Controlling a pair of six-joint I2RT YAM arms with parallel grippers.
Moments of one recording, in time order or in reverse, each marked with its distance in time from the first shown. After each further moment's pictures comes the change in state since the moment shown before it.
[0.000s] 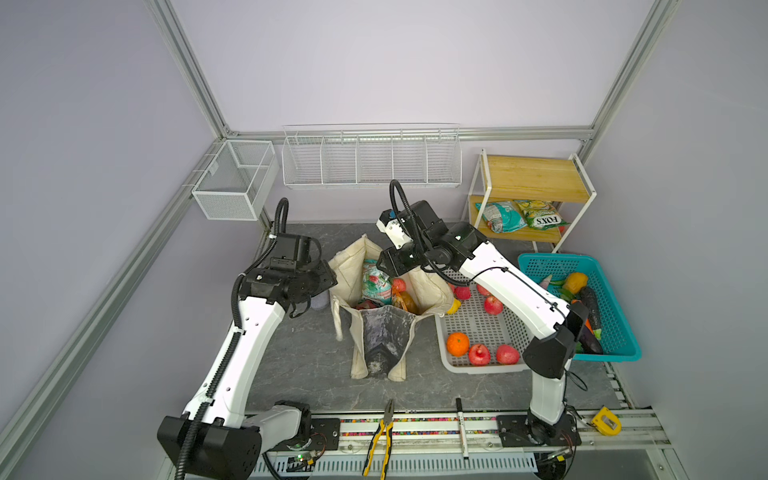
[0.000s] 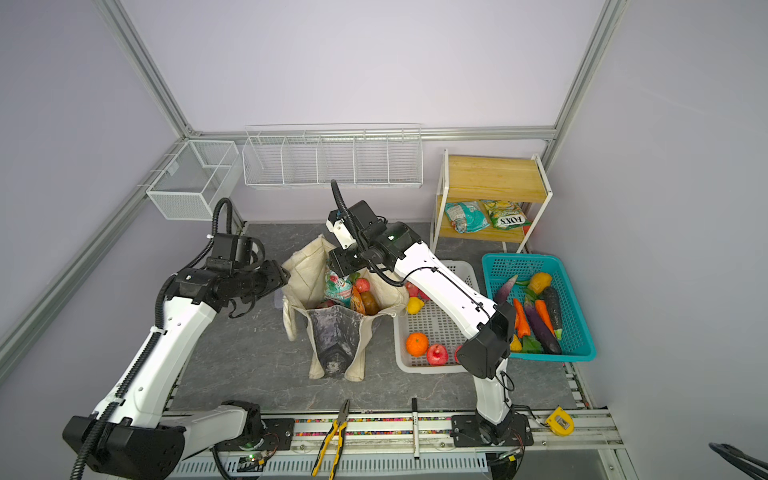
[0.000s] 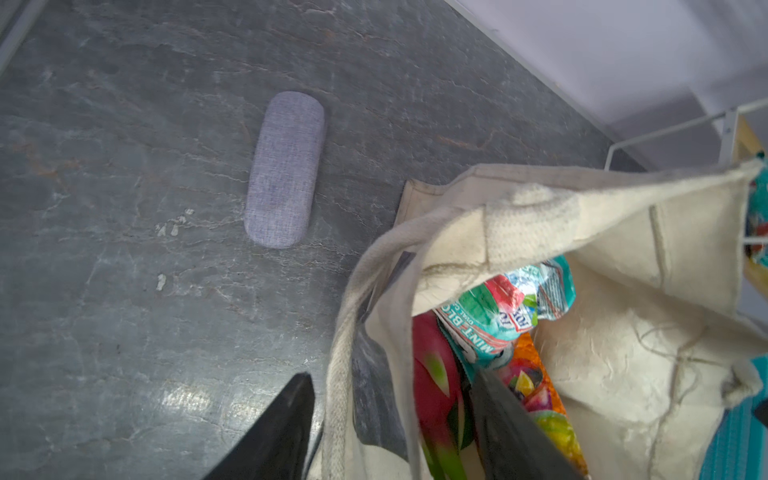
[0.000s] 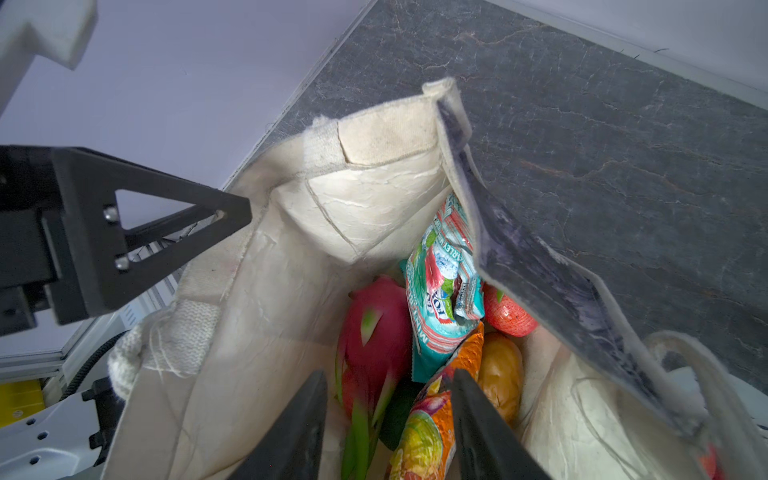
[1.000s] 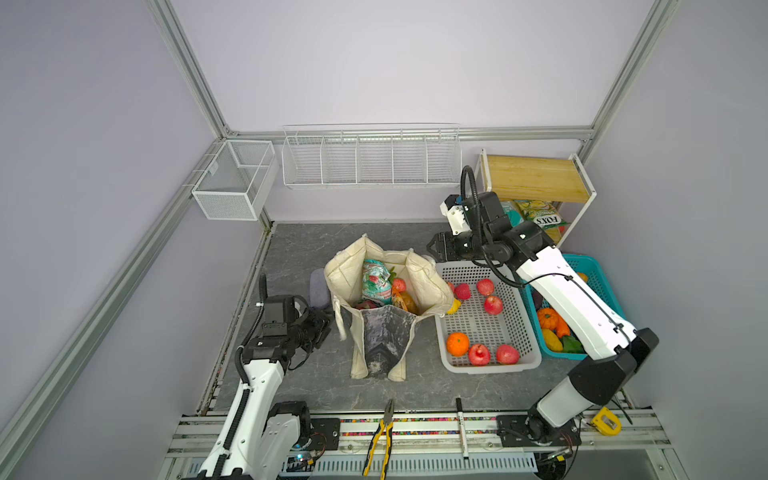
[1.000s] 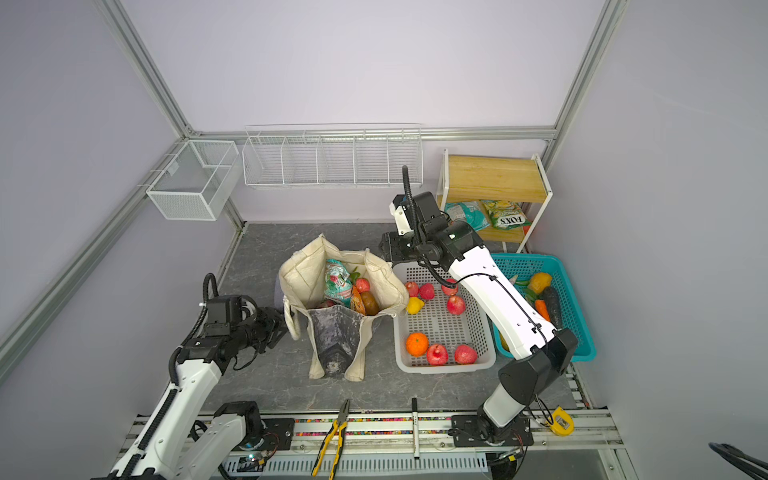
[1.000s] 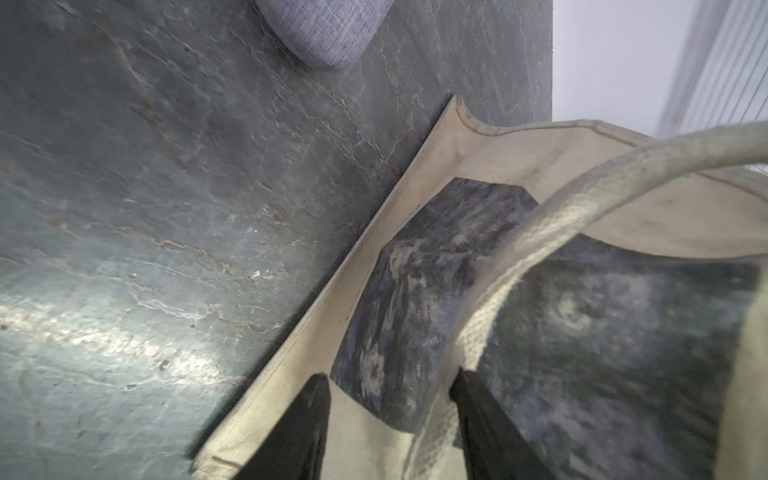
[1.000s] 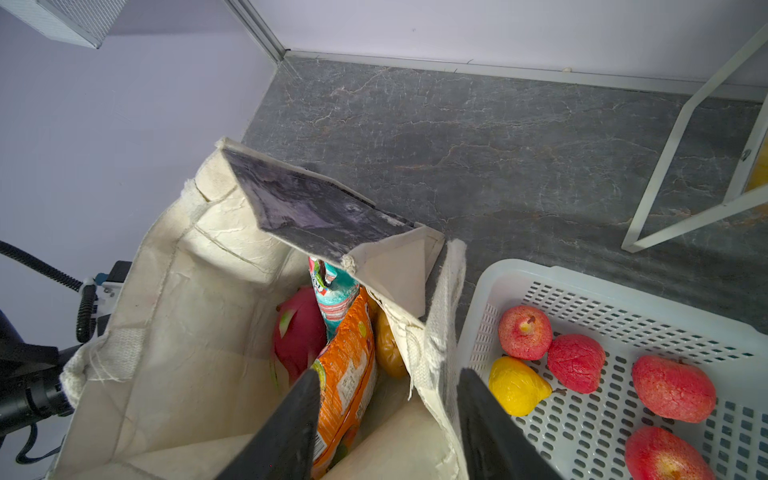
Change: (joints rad) left arm 0.209 -0.351 -0.713 0.431 0.461 -0.411; right arm -0.237 -0.311 -0.312 0.048 0.037 0.102
